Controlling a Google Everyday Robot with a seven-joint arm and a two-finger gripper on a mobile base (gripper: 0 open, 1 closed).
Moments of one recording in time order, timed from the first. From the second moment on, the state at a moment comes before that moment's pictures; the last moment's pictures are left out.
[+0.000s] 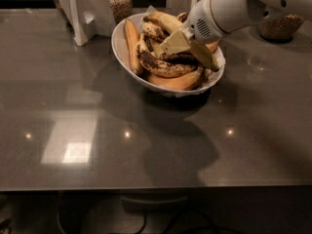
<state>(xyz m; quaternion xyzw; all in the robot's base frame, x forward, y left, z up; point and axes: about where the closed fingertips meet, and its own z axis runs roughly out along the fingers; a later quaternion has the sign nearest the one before) 0.609 -0.064 0.973 -0.41 0.81 0.11 0.41</state>
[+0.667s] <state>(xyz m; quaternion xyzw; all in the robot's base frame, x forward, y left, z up) 0.609 -0.070 0.996 -0.41 0.80 0.09 0.42</state>
